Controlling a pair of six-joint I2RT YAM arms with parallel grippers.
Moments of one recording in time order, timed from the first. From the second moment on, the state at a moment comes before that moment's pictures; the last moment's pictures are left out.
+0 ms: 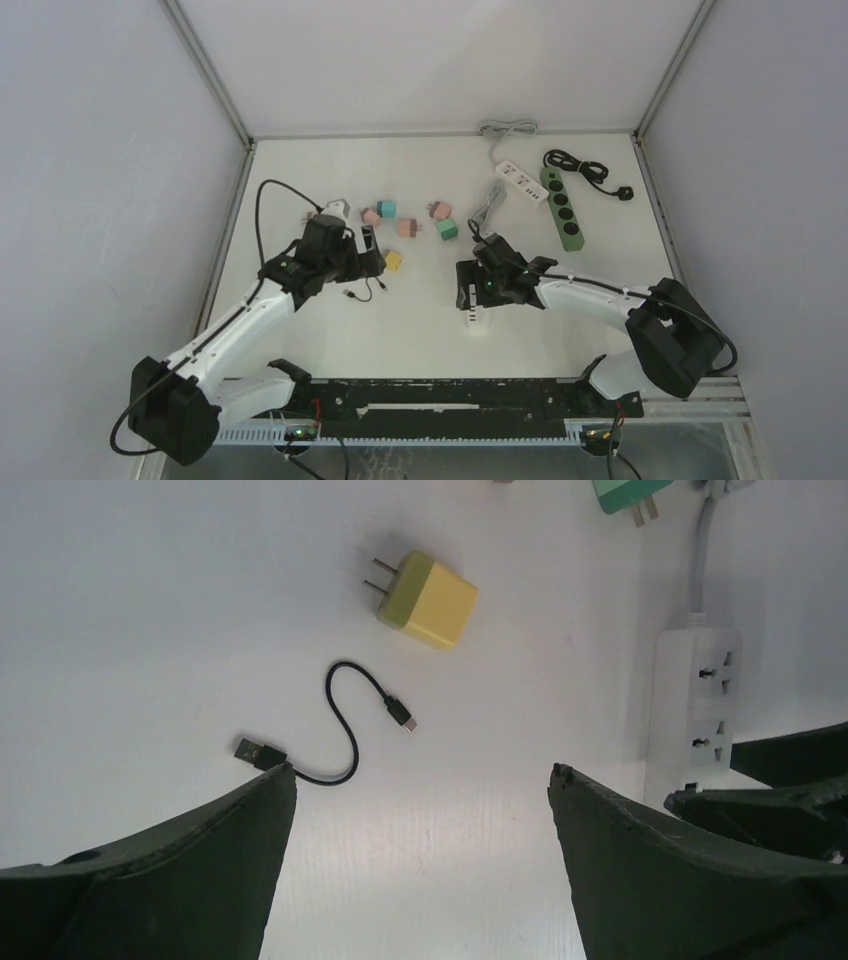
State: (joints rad) left arm -0.47 1.03 0.75 -0.49 -0.07 -0.54; right arm 0.76 1.44 0.76 -0.35 -0.01 0.58
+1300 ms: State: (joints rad) left arm -0.47 1.74 1.18 -0.63 -0.21 -1.06; right arm 0.20 0.84 0.42 -0.24 -0.28 0.48
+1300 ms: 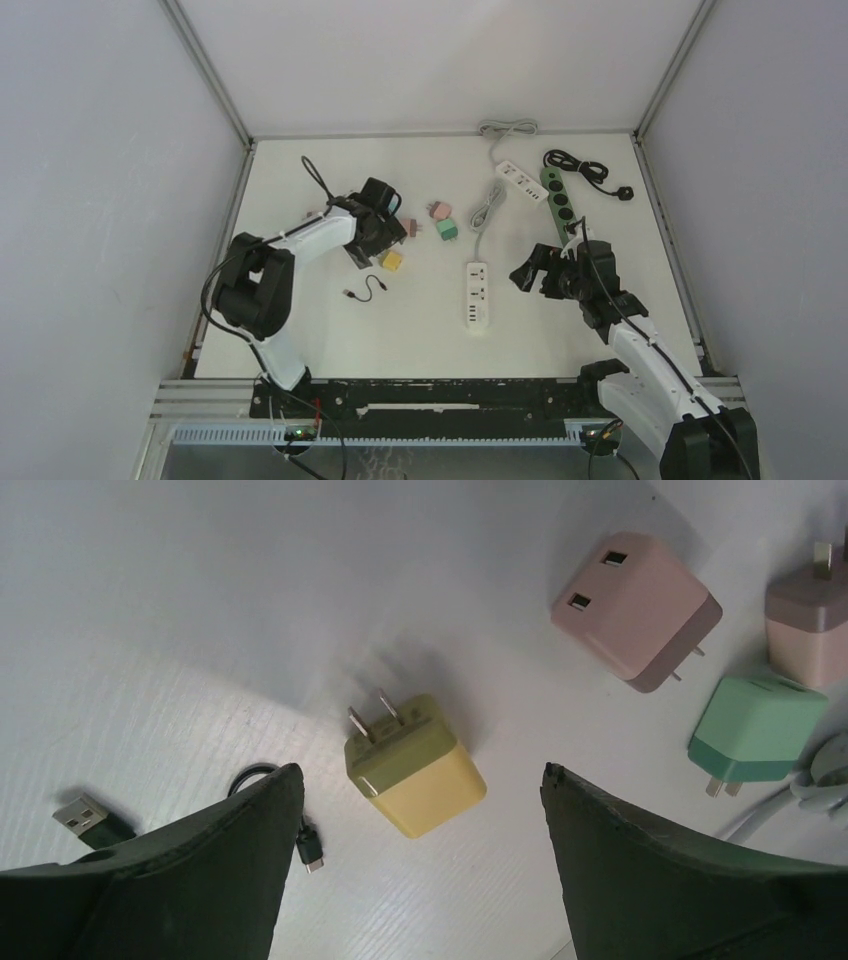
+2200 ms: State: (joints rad) left arm -0.50 1.88 1.24 -0.62 -0.22 -1.05; right arm 0.20 0.83 0.42 -0.24 -0.29 0.46
